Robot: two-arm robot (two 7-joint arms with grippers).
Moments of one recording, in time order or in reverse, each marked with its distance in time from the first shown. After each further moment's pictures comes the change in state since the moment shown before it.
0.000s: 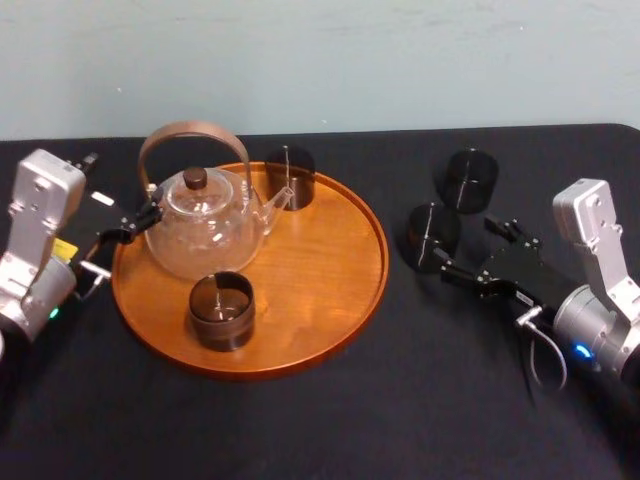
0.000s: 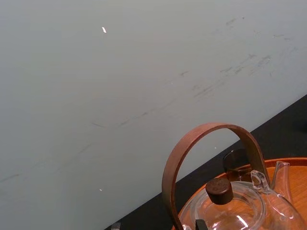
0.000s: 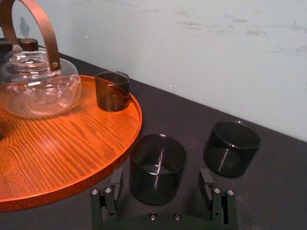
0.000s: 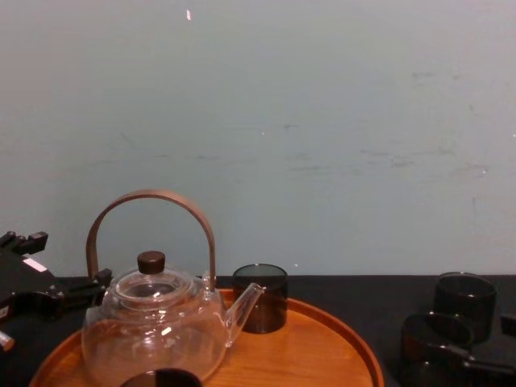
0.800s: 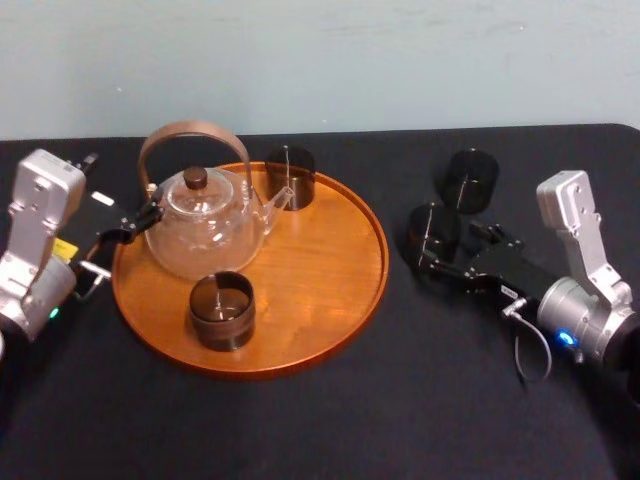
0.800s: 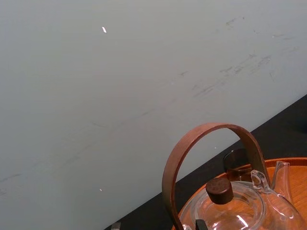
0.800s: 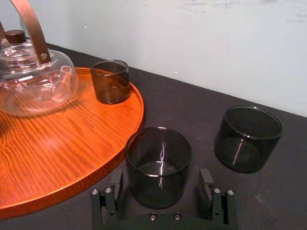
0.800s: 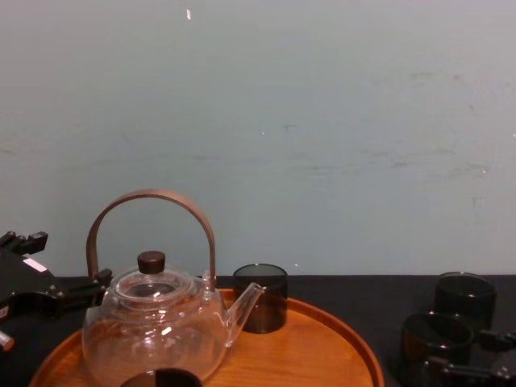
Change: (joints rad) left arm 0.000 0.000 0.000 0.000 0.000 0.000 0.000; right arm 0.092 -0.085 0.021 0.153 0.001 0.049 0.109
